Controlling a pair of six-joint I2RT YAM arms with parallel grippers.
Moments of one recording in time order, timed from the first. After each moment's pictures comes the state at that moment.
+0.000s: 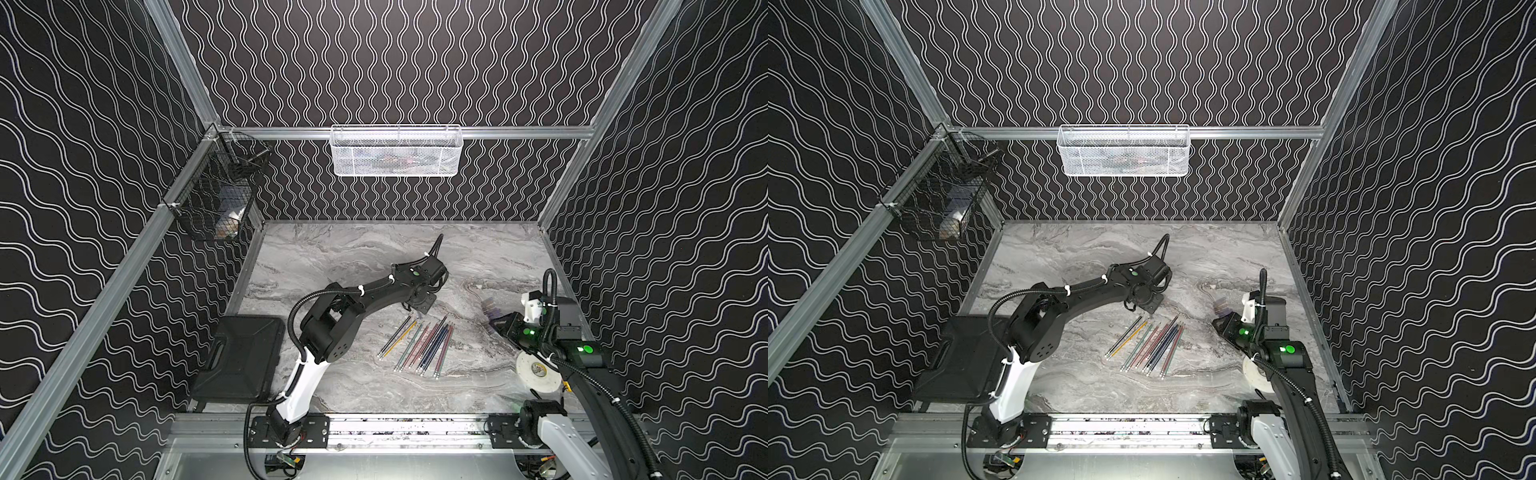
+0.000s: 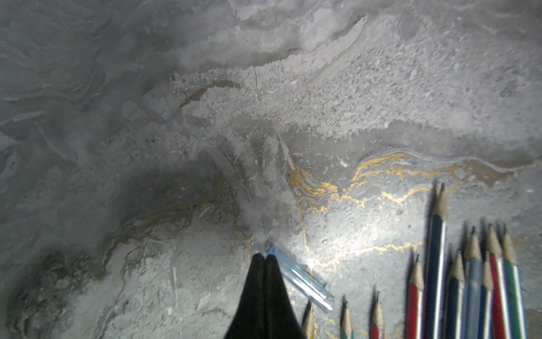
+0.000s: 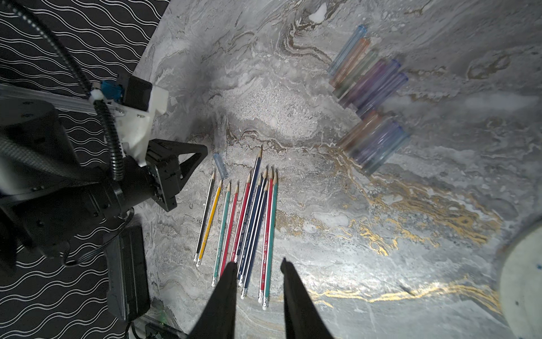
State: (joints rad) left arm -0.74 2.19 1.72 -0.72 -0.16 -0.16; right arm 0.02 0.76 0.64 -0.73 -0.41 0.63
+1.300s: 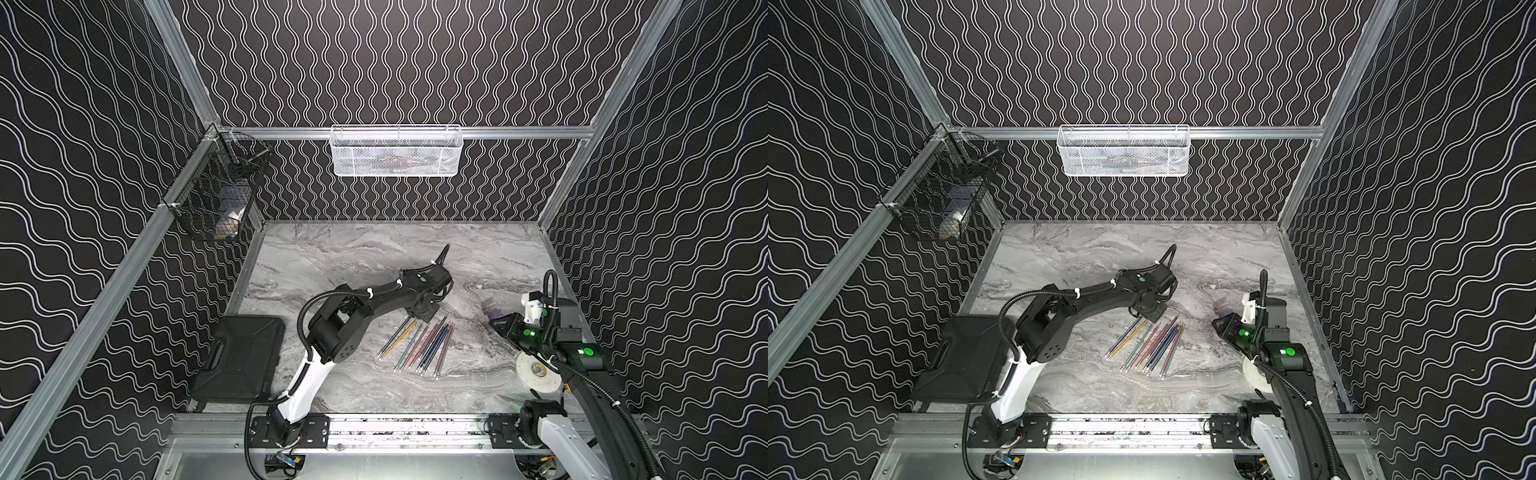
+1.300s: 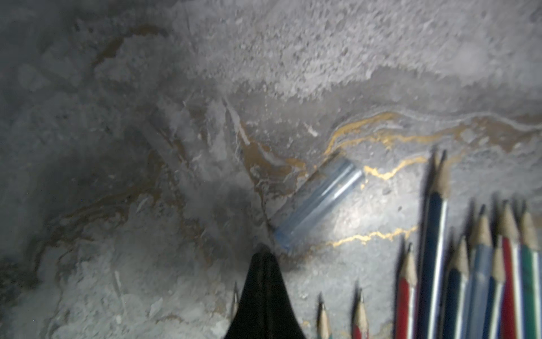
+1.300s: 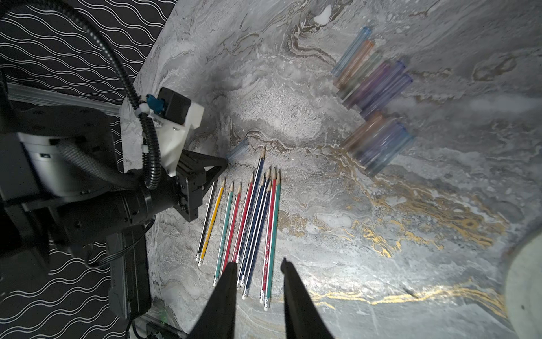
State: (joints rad) left arm -0.78 2.25 1.77 -0.78 -0.13 -0.16; right arm 0.02 0.74 0.63 -0.72 -0.42 0.63
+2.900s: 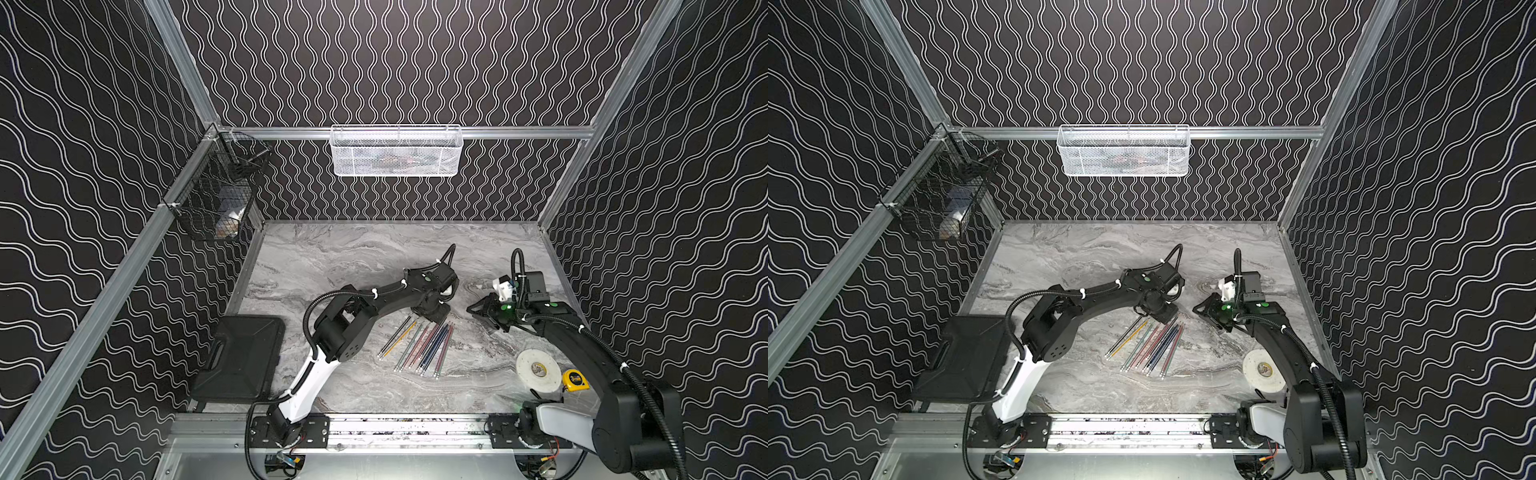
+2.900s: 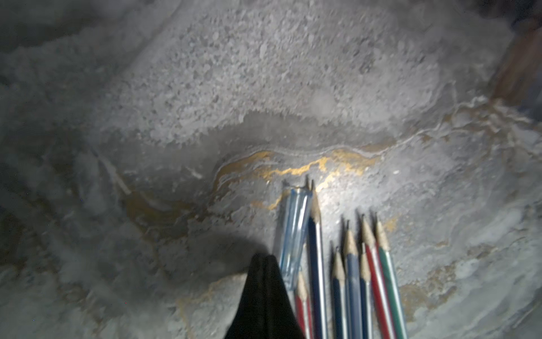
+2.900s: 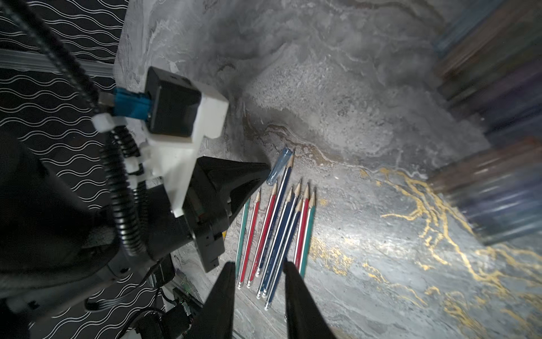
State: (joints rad) left arm -0.79 2.30 1.82 -0.74 0.11 -0.18; right arm 0.09 1.22 0.75 -0.51 -0.56 0.64
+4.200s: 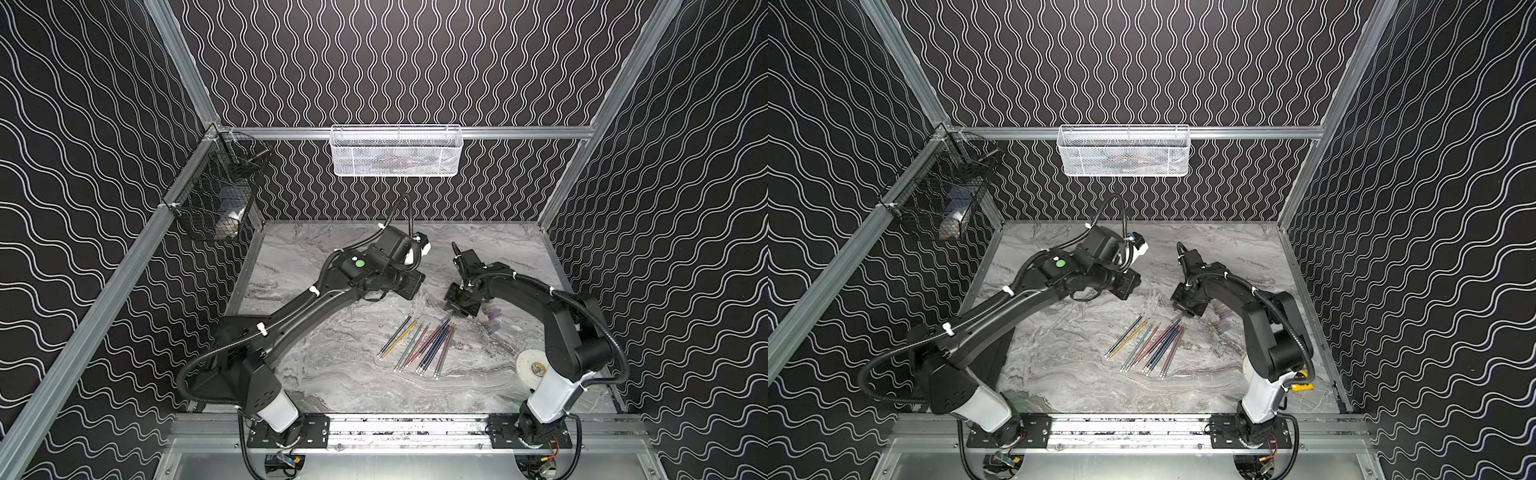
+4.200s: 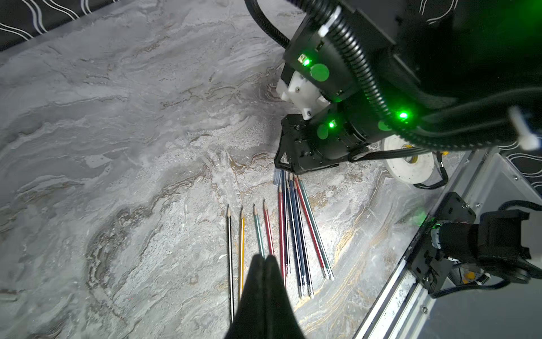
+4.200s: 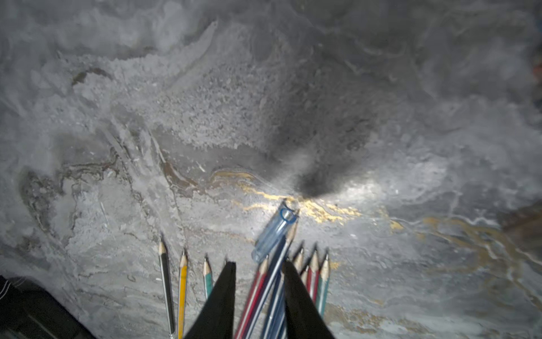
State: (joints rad) left arm -0.68 1.57 1.56 -0.82 0.13 -0.15; right arm 0.40 1.80 1.21 -0.75 -0.16 0.90
